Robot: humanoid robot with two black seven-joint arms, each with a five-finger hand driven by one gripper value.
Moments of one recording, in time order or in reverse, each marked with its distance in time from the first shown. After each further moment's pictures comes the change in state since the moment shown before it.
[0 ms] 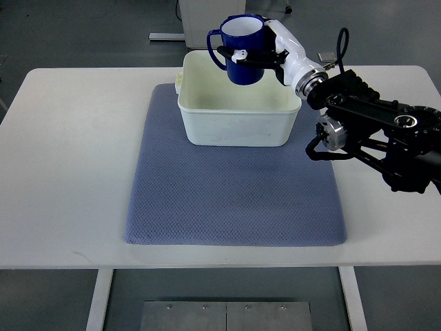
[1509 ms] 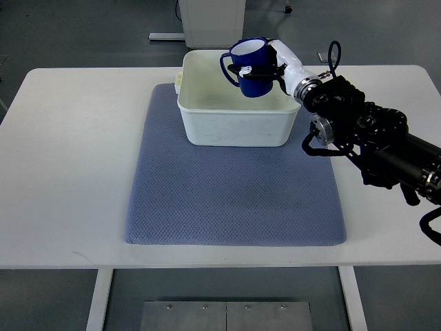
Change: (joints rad) left arm 0.000 0.000 0.000 0.000 0.000 0.000 0.000; right arm -0.009 0.226 -0.063 -0.532 -0.002 0.229 -0.031
